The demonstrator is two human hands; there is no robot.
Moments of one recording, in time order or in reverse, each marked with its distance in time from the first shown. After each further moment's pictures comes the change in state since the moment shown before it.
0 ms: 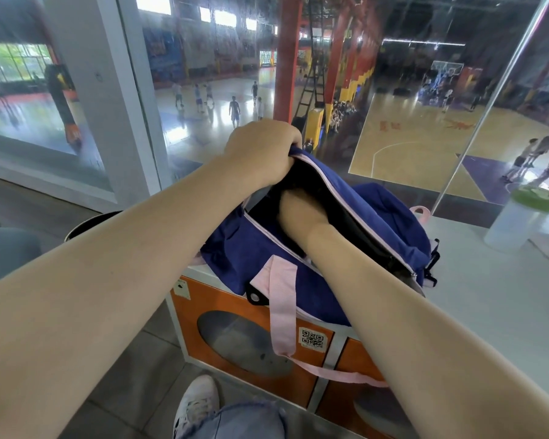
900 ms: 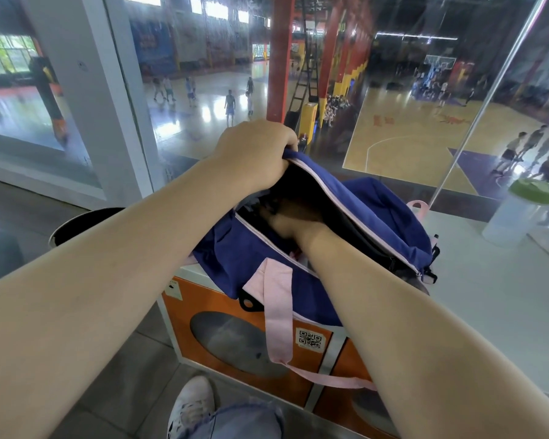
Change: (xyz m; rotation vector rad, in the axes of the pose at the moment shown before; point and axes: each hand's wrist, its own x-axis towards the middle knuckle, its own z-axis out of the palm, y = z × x) left_hand -0.006 -0.005 0.012 -0.016 -0.027 0.024; right_hand 0.018 0.025 0.037 0.166 -0.193 -0.030
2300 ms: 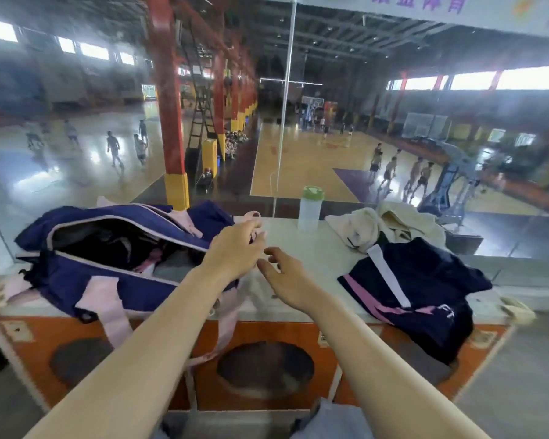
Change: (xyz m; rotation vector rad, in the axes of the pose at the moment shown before) left_hand -0.066 0.250 0.060 -0.560 -0.194 0.006; right_hand -0.298 0.129 -0.111 0.407 0.250 0.288
